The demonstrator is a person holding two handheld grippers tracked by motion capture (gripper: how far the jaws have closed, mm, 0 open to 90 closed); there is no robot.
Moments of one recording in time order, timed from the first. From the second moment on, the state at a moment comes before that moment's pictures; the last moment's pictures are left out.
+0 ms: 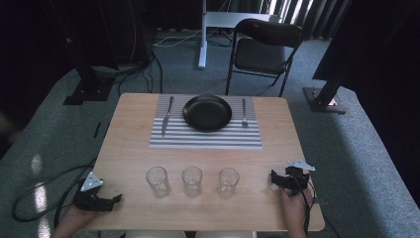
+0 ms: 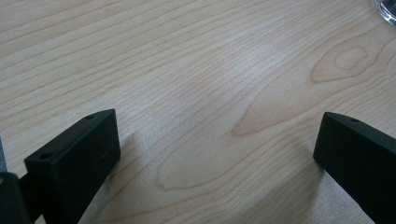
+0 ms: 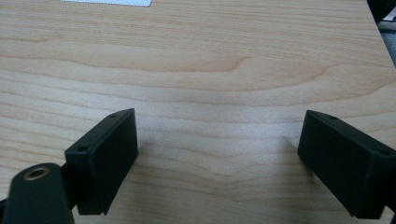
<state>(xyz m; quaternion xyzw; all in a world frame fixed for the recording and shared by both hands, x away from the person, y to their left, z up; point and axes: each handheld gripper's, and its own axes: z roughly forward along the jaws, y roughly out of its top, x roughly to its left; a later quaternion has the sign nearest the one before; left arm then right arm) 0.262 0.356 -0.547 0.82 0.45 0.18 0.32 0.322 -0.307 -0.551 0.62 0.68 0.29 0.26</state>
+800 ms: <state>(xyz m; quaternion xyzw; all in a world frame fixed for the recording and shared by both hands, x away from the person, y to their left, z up) 0.264 0.357 -0.544 0.83 0.43 0.17 0.32 0.321 -0.307 -0.551 0.62 0.68 0.30 0.26</state>
